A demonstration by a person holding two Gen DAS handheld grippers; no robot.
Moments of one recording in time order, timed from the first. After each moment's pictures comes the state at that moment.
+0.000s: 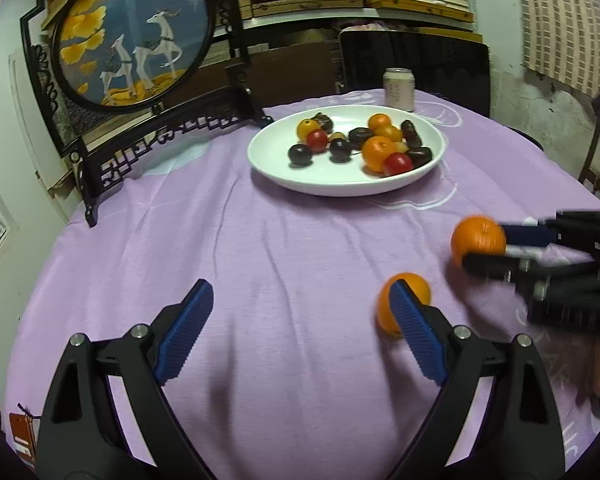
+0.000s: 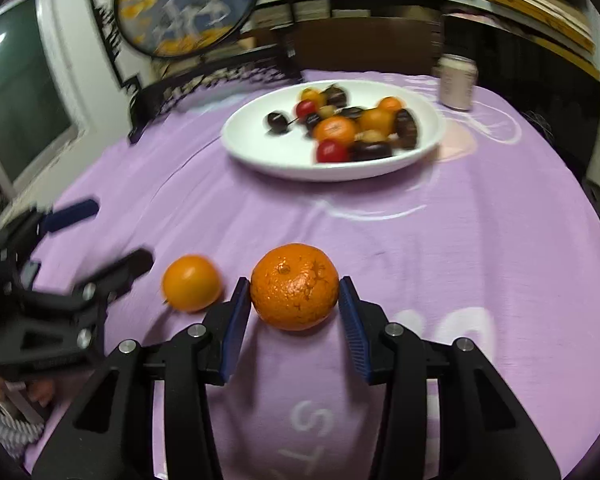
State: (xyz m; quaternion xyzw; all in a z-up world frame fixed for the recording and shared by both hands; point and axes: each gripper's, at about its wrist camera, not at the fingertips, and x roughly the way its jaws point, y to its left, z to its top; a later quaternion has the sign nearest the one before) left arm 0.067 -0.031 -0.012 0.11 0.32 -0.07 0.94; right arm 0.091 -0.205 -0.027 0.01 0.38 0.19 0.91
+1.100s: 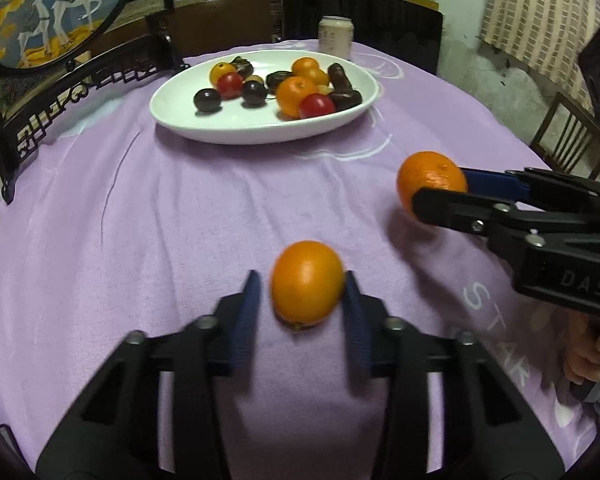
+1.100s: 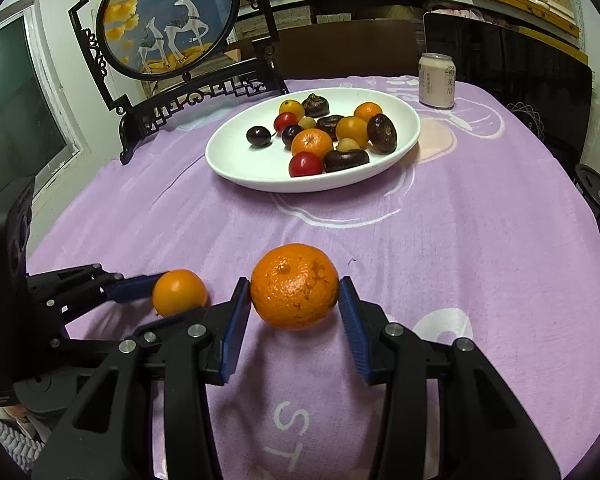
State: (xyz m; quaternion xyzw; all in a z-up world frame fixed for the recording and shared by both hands) left arm 0.089 -0.062 -0.043 0.08 0.42 -0.18 0.89; right arm 0.091 -0.217 -0.024 0.02 0.37 0.18 0.91
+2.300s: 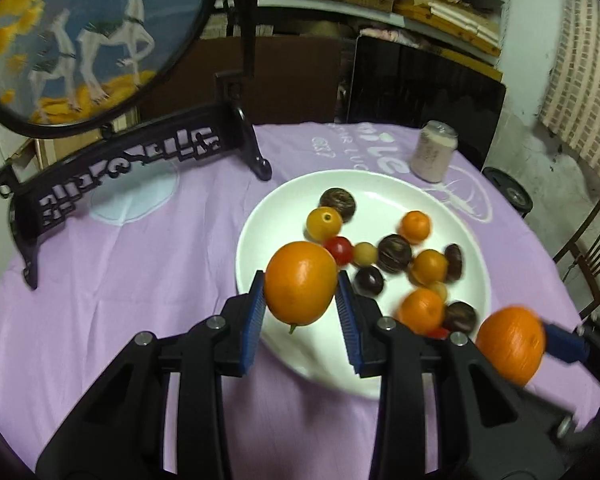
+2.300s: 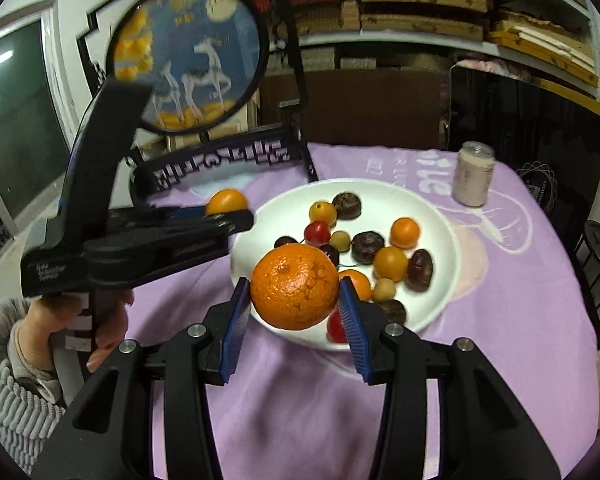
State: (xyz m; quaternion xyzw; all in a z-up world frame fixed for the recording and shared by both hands) left arm 0.258 -0.020 0.038 0.00 0.38 -0.10 0.92; right arm 0.170 -0.163 0.045 0.00 0.32 0.20 0.93
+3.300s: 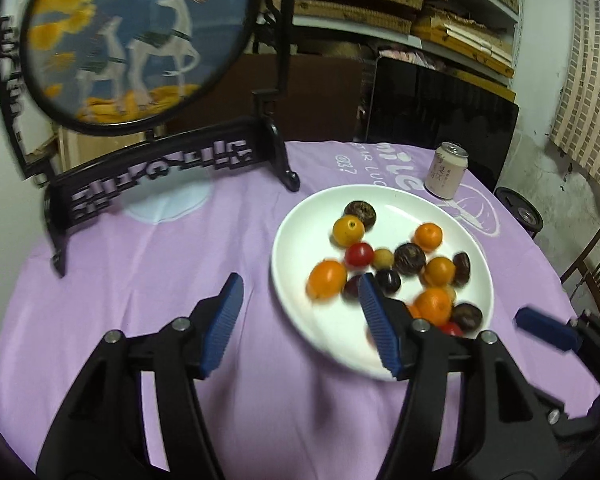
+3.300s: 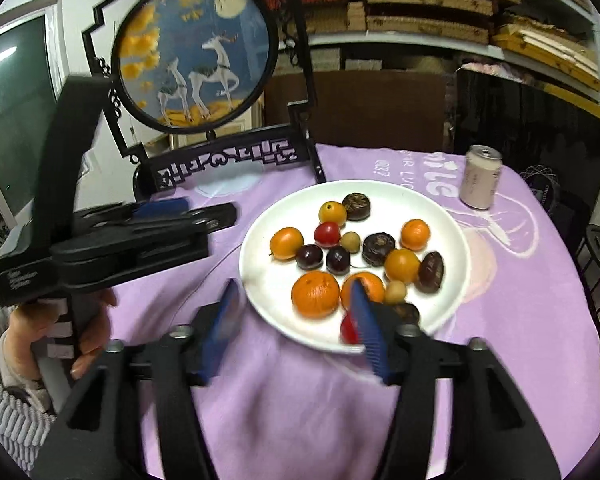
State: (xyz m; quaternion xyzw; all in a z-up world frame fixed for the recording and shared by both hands) left arm 0.204 0.004 0.054 -0.01 0.34 -0.06 0.94; right arm 0.148 -0.164 0.049 0.00 0.30 0.20 0.93
